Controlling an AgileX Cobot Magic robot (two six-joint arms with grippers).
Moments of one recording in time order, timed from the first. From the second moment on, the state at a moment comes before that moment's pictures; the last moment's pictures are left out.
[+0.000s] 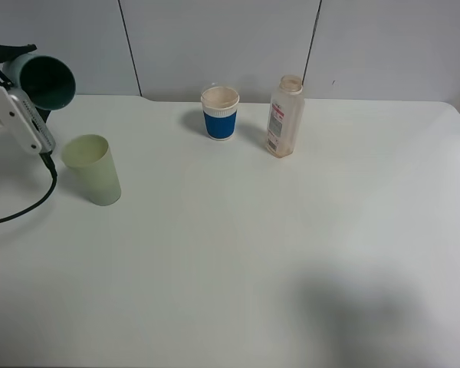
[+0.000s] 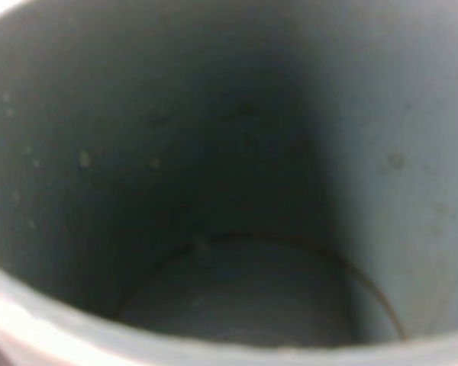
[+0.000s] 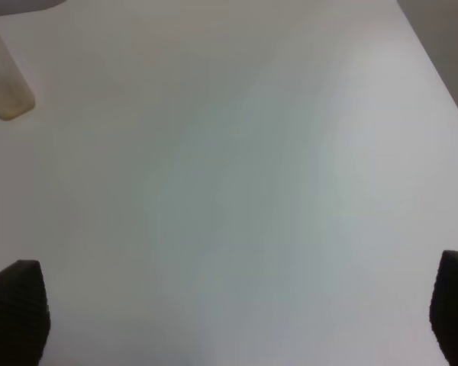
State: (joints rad) left arm 0.28 1.76 -0.58 0.73 -1.20 1.09; right arm -0.02 0.00 -0.49 -0.08 1.06 0.08
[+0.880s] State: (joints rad) left arm 0.34 1.77 -0.58 0.76 -1.20 0.15; right arm -0.02 0.00 -0.49 -0.08 1.06 0.08
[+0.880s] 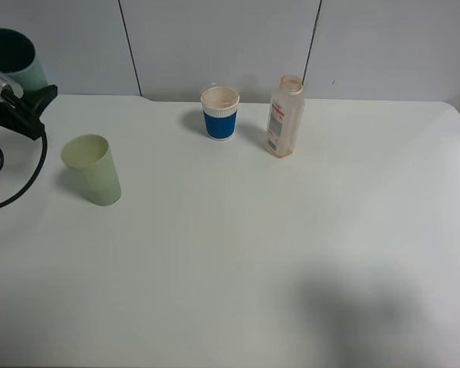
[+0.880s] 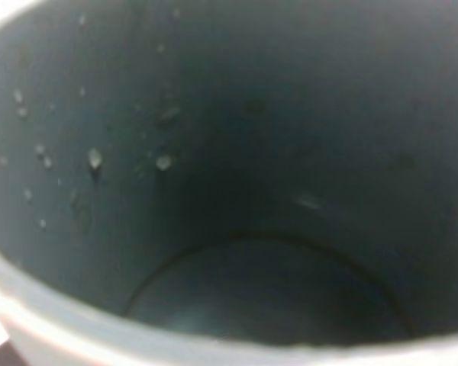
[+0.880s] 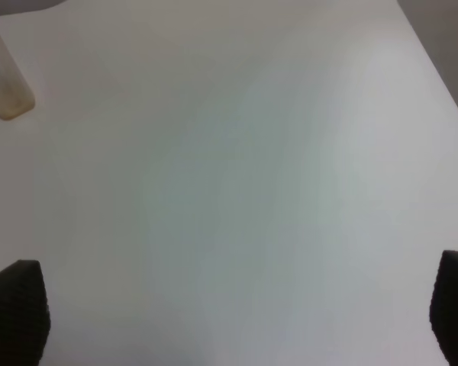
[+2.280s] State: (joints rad) left arm 0.44 2.04 -0.62 0.81 -1.20 -0.01; right arm -0.02 0.00 -0.49 -0.08 1.06 0.08
